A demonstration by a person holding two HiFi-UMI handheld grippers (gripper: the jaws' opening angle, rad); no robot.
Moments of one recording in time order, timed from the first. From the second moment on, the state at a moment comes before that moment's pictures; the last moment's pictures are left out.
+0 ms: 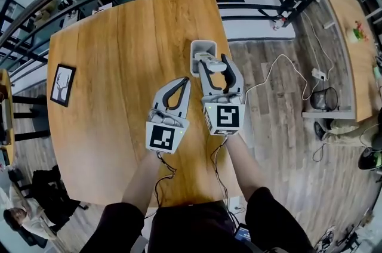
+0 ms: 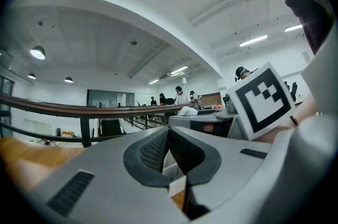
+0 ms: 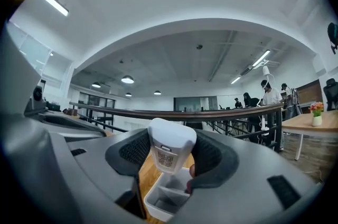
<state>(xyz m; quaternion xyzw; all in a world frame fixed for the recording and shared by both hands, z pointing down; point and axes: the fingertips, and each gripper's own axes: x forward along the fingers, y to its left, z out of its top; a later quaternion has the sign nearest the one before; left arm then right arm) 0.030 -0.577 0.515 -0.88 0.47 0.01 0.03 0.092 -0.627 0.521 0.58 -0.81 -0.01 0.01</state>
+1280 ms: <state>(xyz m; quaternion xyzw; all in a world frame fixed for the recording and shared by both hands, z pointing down) 0.010 -0.564 0.529 -0.87 0.49 0.00 0.01 0.087 -0.696 0.640 0.59 -0.78 0.09 0.16</state>
